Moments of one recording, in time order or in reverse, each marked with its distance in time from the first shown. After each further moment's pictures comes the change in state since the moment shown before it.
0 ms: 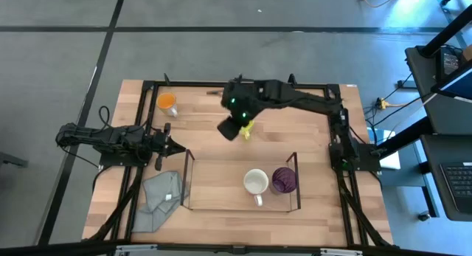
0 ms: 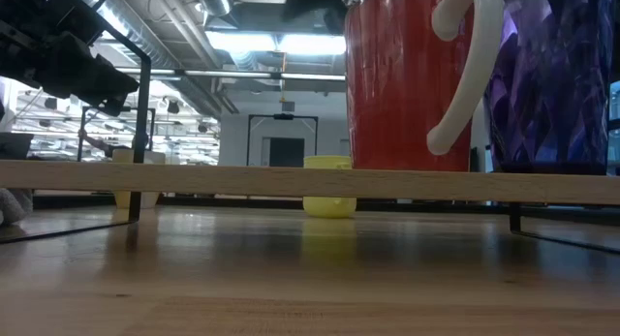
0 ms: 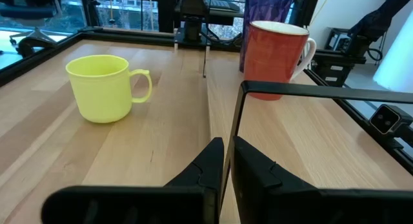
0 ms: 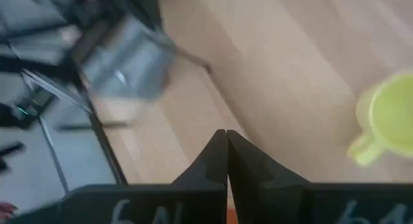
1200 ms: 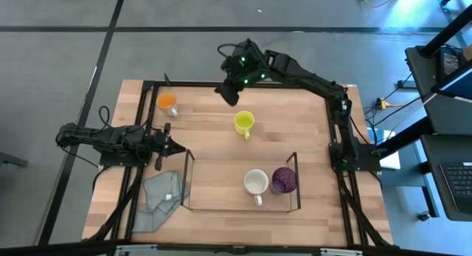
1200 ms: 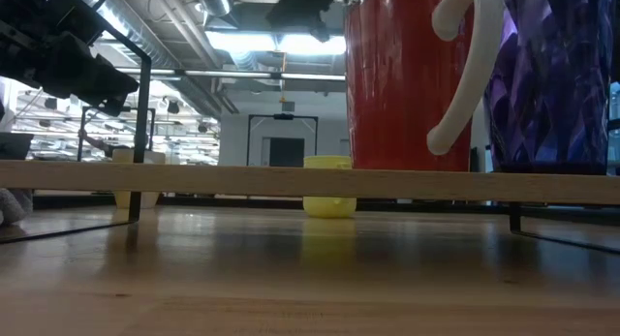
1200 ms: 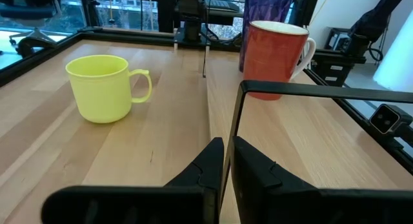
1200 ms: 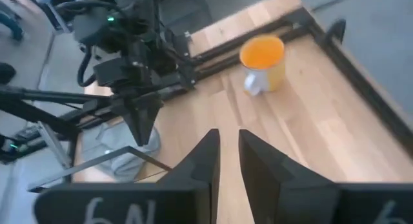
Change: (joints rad) left arm 0.000 0.000 0.000 0.000 0.000 0.001; right arm -0.230 -0.015 0.005 0.327 -0.102 -0.400
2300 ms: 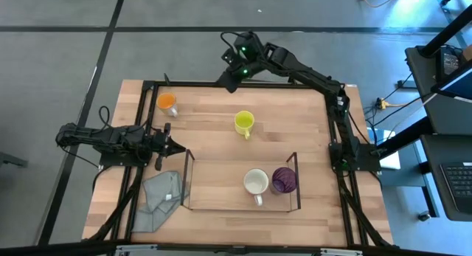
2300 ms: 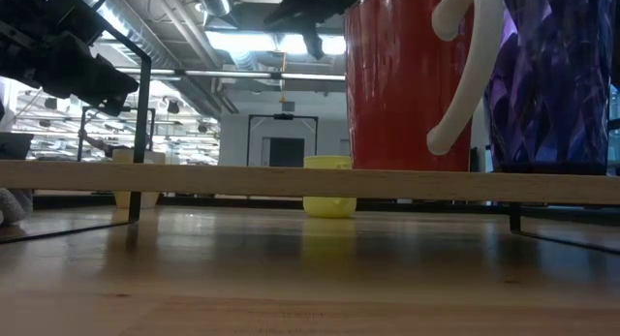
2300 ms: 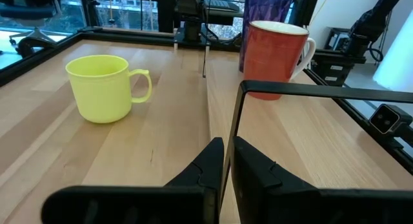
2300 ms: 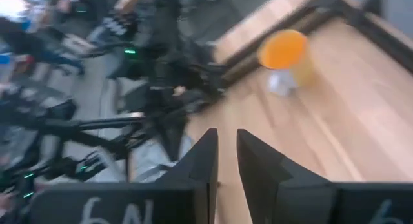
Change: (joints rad) left arm 0.000 0.000 0.000 0.000 0.000 0.000; right arm -0.090 0.044 0.000 0.100 -0.228 0.187
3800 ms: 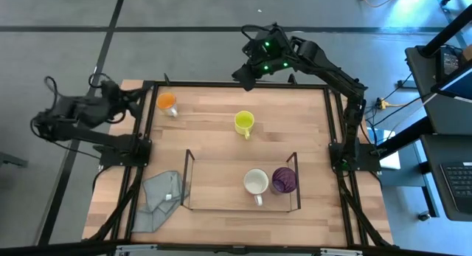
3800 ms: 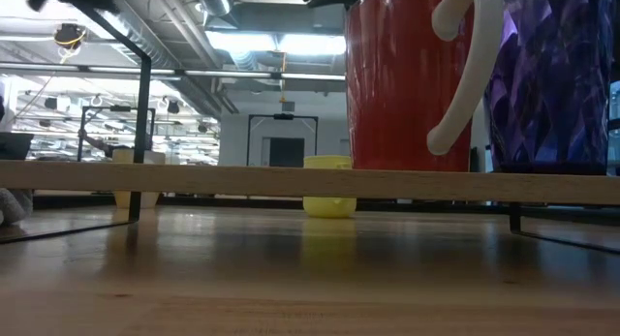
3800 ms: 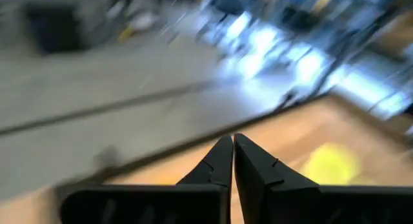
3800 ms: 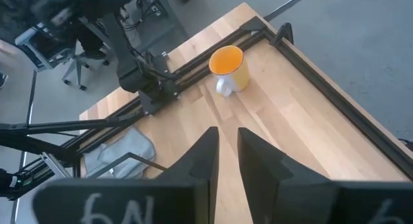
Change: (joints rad) left arm 0.027 0.345 0.931 -0.903 -0.896 -0.538; right arm 0.021 -0.187 0.018 -0.237 0.300 -0.079
